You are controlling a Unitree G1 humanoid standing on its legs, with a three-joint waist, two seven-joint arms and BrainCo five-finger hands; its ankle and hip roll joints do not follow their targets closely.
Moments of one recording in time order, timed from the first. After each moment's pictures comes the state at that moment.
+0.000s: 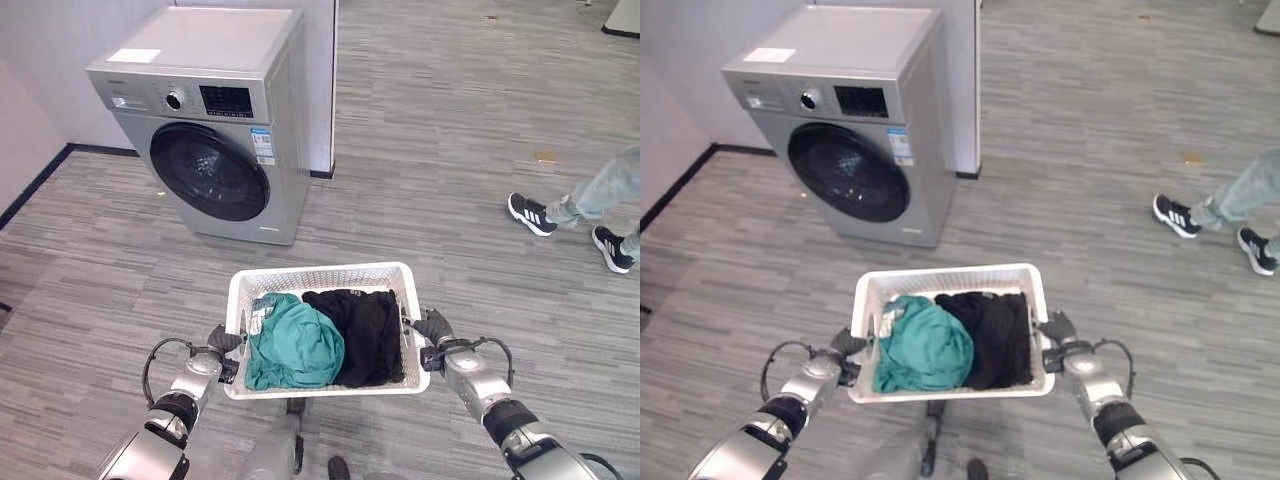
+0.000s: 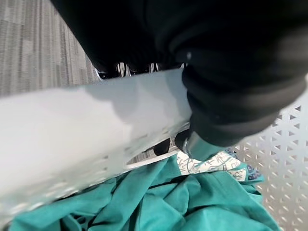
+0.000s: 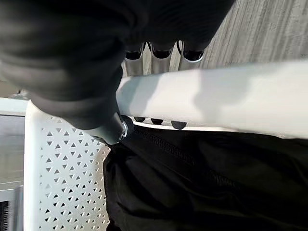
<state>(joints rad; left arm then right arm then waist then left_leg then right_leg) -0.40 0.38 -0.41 1.02 -0.31 0.03 0.10 -0.32 -0.39 0.40 0.72 0.46 0.01 -0.10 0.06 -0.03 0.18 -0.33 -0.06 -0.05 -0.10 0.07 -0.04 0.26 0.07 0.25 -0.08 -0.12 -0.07</state>
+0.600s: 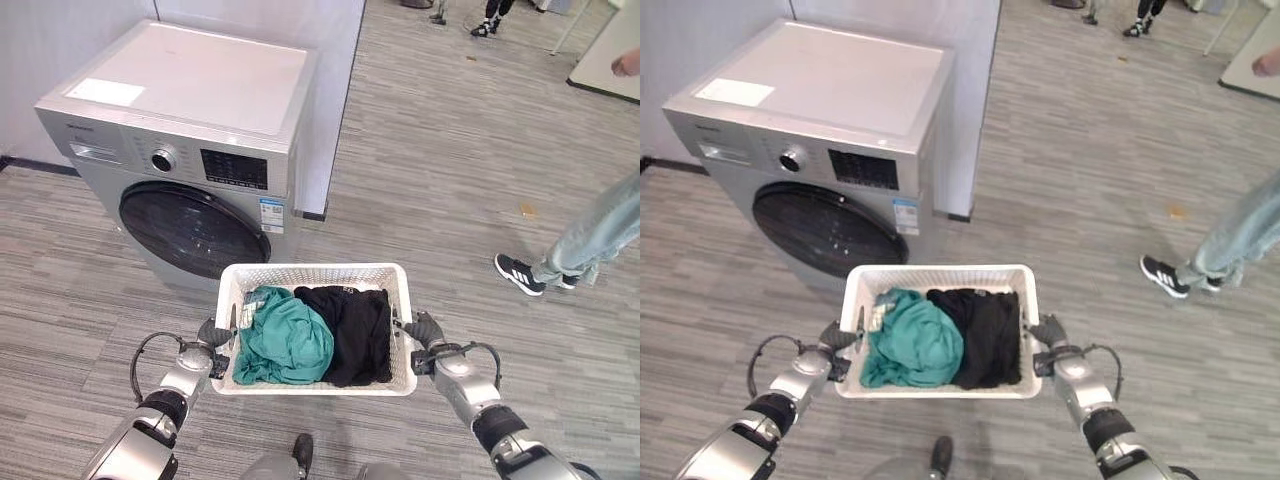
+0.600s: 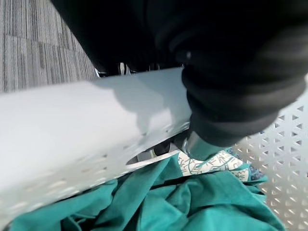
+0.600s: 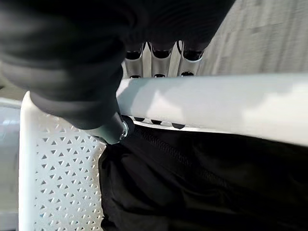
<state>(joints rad) -0.42 0.43 -0.44 0.98 -0.30 0.03 0.14 -0.29 -0.35 0.36 0.68 0.41 0.01 -0.11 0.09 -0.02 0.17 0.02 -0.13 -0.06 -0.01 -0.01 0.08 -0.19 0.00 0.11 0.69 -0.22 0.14</state>
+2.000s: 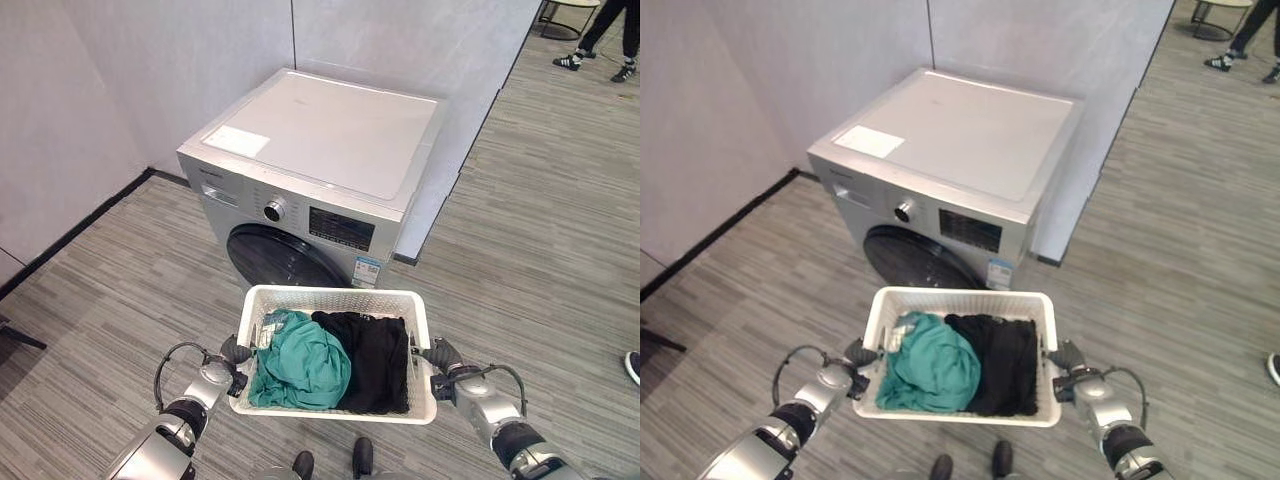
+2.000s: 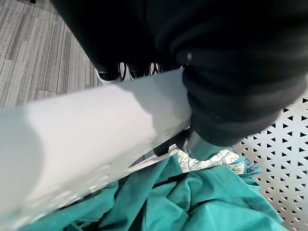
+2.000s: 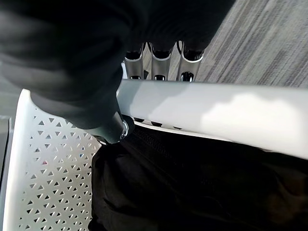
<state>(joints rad) -0.41 0.35 -0.53 1.02 -0.23 0.04 0.13 -0.22 -0.43 0.37 0.74 0.44 0.01 -0.06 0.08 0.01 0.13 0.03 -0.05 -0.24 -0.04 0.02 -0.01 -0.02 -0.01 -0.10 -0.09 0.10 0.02</state>
